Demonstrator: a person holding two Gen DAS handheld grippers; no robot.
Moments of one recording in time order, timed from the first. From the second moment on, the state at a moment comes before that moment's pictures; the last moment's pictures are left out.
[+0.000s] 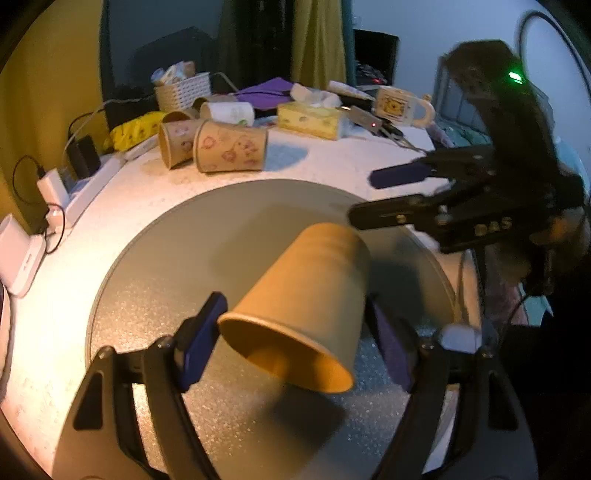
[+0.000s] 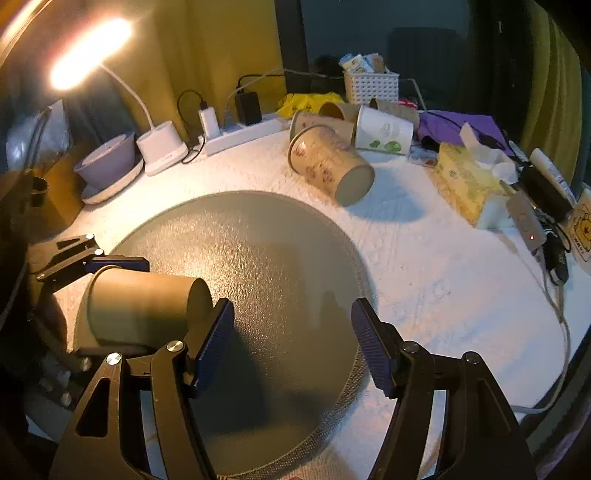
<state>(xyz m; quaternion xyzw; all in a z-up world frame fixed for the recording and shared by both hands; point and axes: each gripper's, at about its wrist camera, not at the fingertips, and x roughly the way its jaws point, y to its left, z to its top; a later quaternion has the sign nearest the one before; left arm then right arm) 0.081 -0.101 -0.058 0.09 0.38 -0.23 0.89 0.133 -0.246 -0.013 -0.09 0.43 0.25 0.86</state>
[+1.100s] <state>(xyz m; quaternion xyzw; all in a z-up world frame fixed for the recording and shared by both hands) 0.074 -0.015 -0.056 0.03 0.41 -0.13 0.90 0.101 -0.191 -0.007 -0.17 0.40 0.34 0.83</state>
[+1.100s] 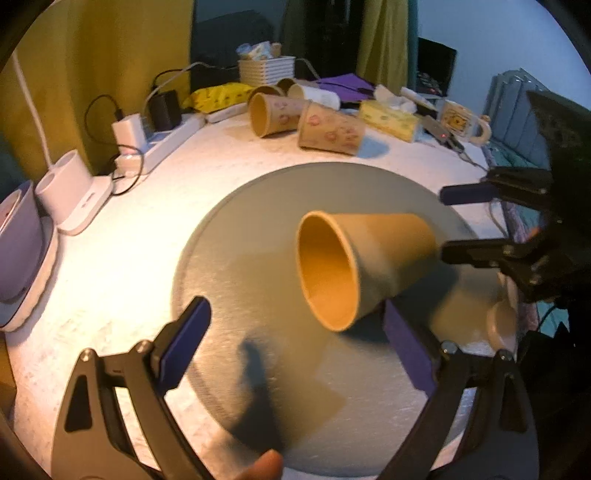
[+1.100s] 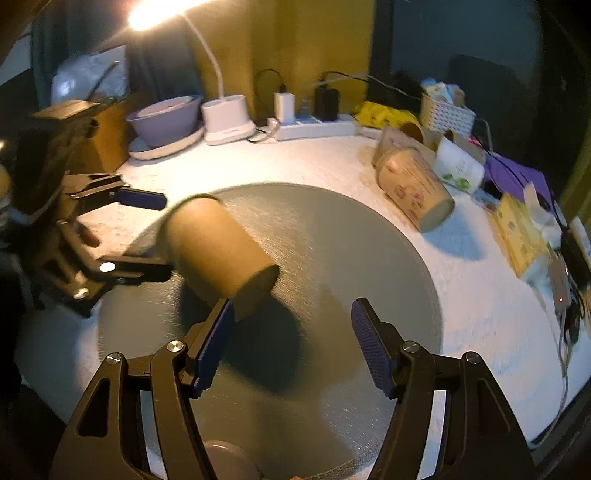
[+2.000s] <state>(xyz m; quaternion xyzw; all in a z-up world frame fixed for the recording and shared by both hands) 0.086 0.044 -0.055 -0.09 0.42 -0.07 0.90 0.154 -0.067 -0.029 -0.37 0.44 0.41 0.70</state>
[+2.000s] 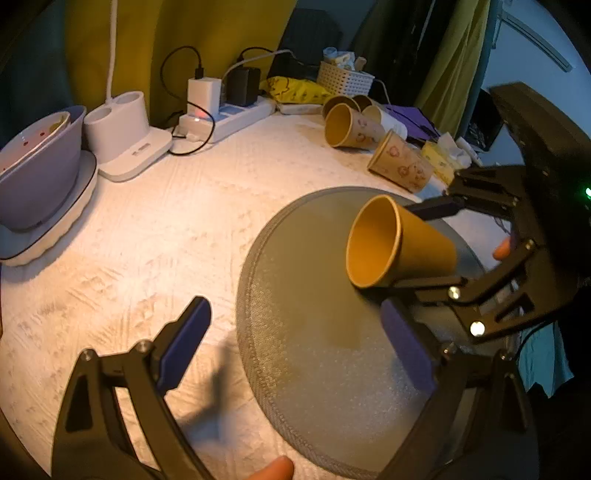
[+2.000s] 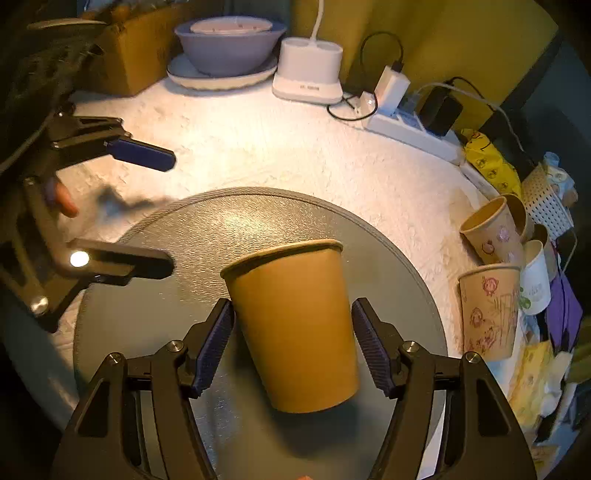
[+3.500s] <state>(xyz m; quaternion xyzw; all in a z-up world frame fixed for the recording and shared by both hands) 0.079 0.031 -0.040 -0.10 0.39 -0.08 0.91 0.172 -0.131 -0.004 -0.15 0.40 0.37 0.83</state>
